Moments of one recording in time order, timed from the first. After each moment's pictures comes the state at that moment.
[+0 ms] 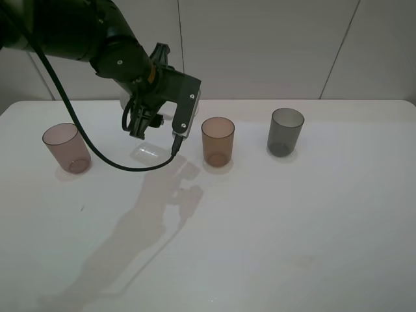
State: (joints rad) left arm -0.63 1.90 -1.26 0.61 0.41 0.79; right arm -0.06 0.00 -0.52 -0.01 1.07 -0.03
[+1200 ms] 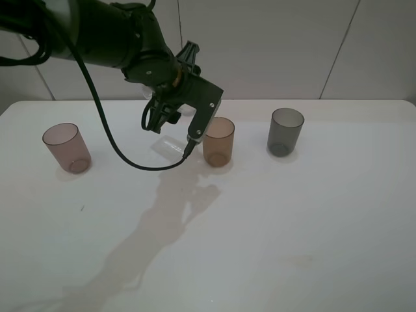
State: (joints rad) left arm -0.69 1.99 -1.36 0.77 0.40 0.80; right arm -0.06 0.00 -0.52 -0.01 1.07 -0.03
